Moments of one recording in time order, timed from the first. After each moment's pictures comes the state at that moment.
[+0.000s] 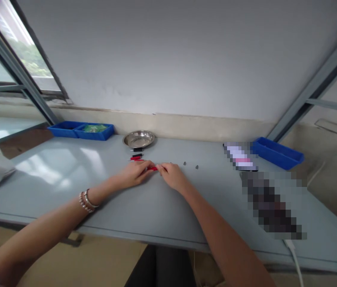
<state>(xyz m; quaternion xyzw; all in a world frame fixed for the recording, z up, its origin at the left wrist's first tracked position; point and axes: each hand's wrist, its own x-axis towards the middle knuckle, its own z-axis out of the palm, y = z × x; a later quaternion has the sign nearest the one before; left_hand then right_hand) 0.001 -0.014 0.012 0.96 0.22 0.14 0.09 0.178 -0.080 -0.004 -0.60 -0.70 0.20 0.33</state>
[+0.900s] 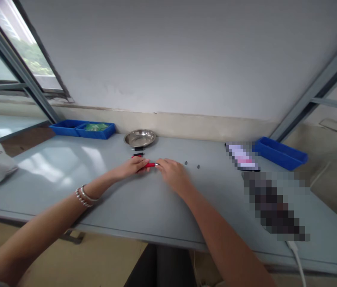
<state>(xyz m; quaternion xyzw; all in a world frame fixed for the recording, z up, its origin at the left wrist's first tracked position) -0.002 0.000 0.022 0.84 0.29 0.13 0.45 0.177 -0.085 0.000 -0.58 -0.75 0.04 0.31</state>
